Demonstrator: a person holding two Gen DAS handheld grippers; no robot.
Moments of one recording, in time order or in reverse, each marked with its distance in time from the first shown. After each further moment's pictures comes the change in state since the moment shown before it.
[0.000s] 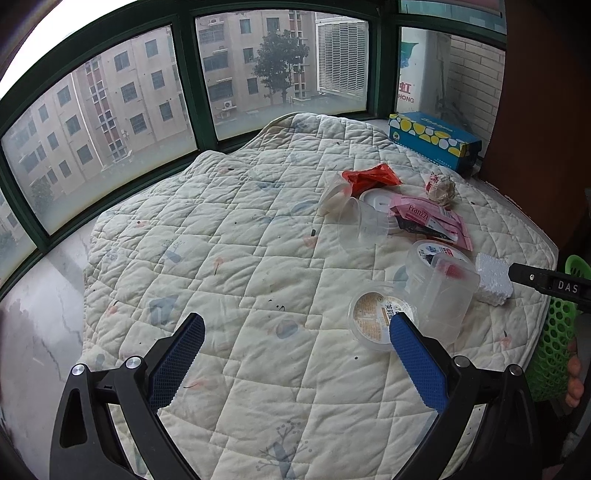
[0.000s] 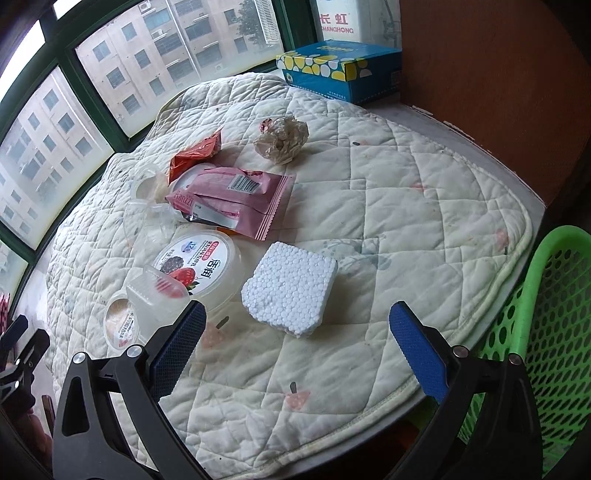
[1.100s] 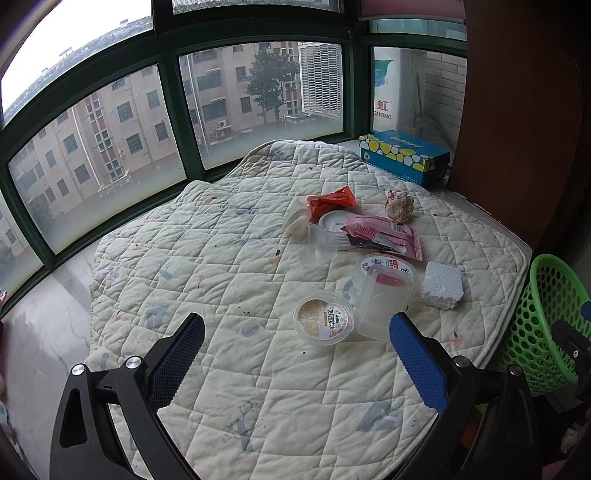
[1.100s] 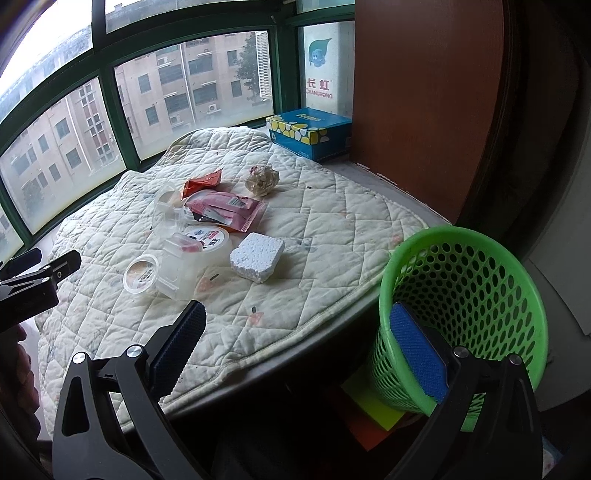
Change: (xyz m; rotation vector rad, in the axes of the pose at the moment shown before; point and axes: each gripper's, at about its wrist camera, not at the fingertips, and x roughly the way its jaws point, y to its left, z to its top) left arm -0.062 -0.048 -0.002 0.029 -0.081 -0.006; right arm -0.139 -0.006 -0.085 -0.098 -0.241 -0.124
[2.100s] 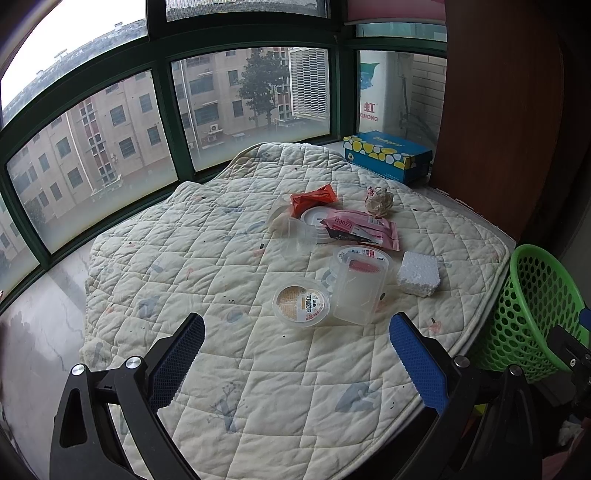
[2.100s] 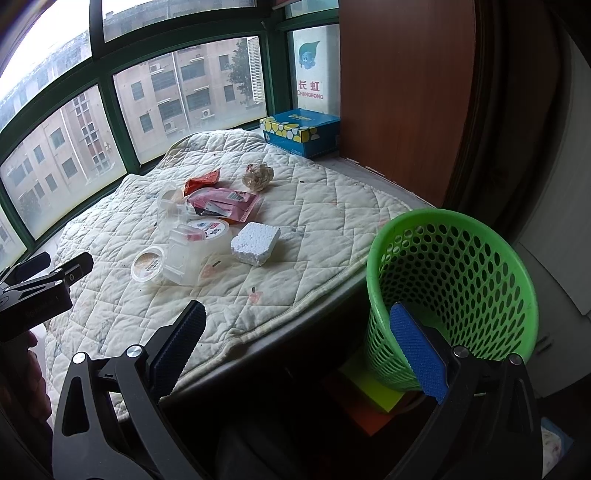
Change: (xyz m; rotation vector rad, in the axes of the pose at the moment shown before) left arm -0.026 -0.021 -0.021 0.014 -0.018 -0.032; right arm -0.032 -0.006 -0.024 0.041 -0.010 -0.014
